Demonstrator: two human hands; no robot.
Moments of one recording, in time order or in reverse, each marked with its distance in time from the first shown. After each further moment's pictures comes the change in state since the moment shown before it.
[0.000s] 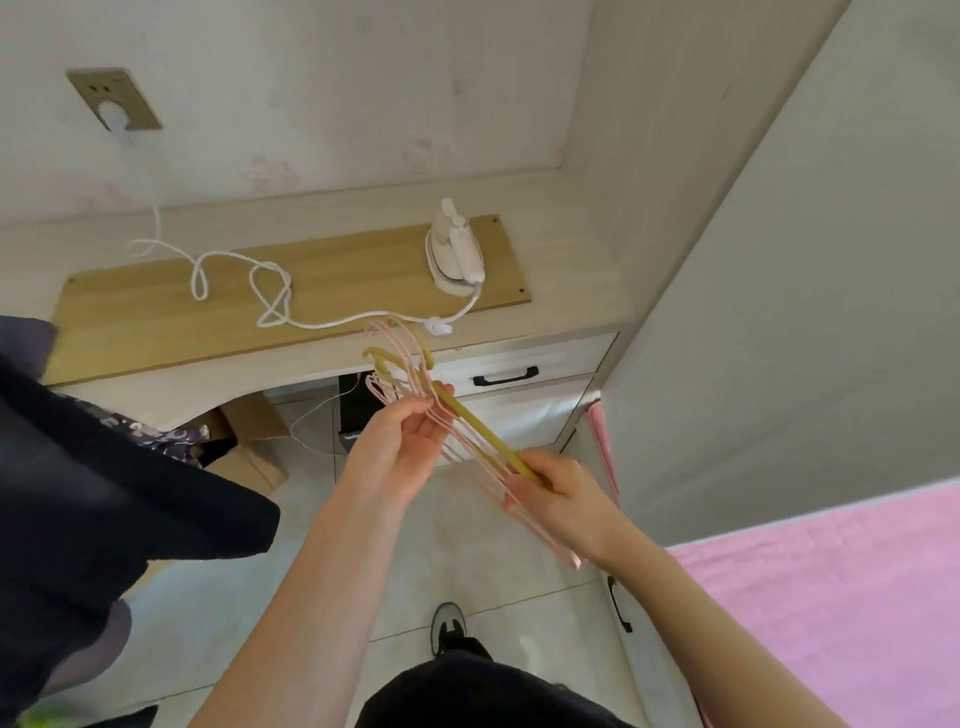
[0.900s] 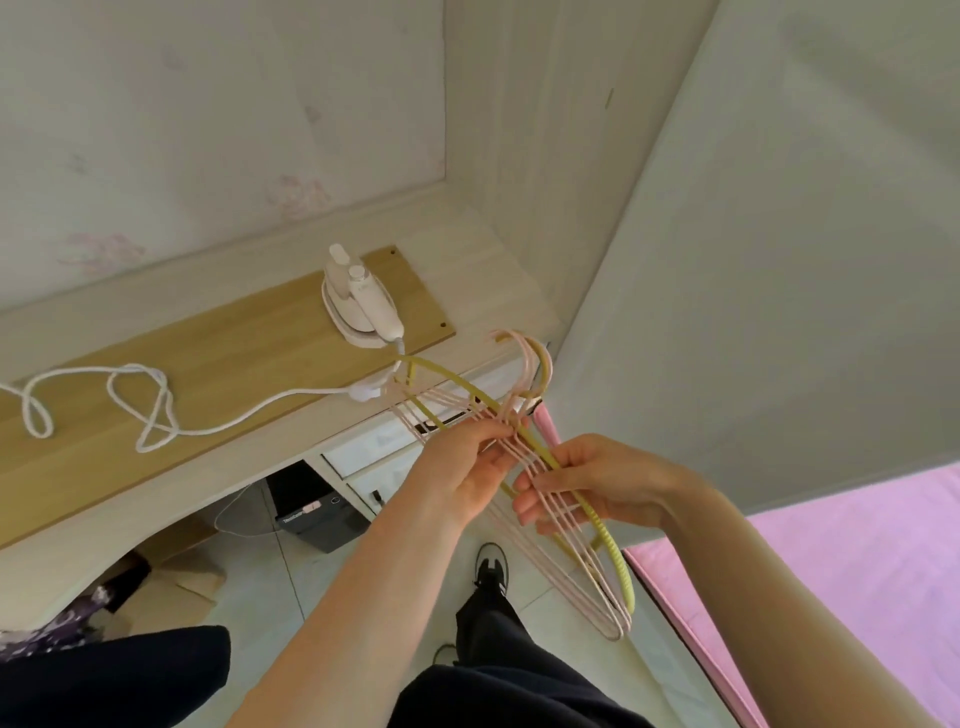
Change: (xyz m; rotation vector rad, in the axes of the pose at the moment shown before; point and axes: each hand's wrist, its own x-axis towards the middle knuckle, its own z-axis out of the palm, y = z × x) left_hand 0.060 -0.037 0.086 0.467 -0.152 -0.376; right_hand 0.044 0.010 -0.090 0.706 -0.274 0.377
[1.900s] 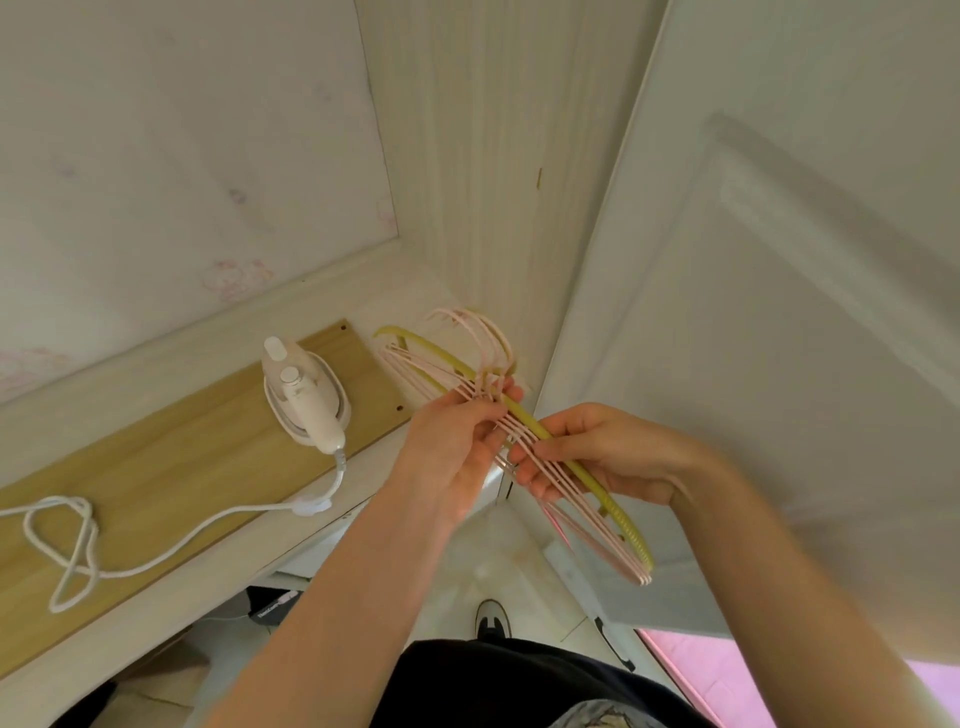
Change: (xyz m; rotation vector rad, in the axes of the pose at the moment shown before) left_hand 0.066 0.060 0.119 0.185 -0.097 0.190; right_hand 0.005 -0.095 -0.109 0.092 0.078 -0.132
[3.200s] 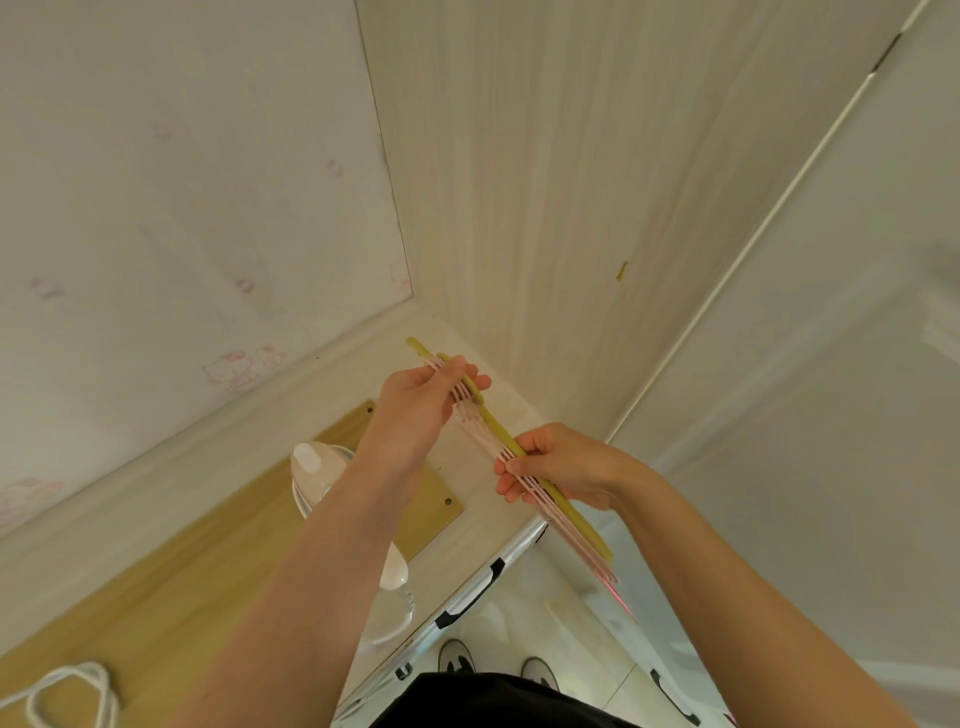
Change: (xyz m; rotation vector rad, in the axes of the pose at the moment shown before) left_hand 0.107 0.141 -0.039 0.696 -0.006 0.217; right_hand 0.163 -0.049 -0.004 -0.125 0.268 0.031
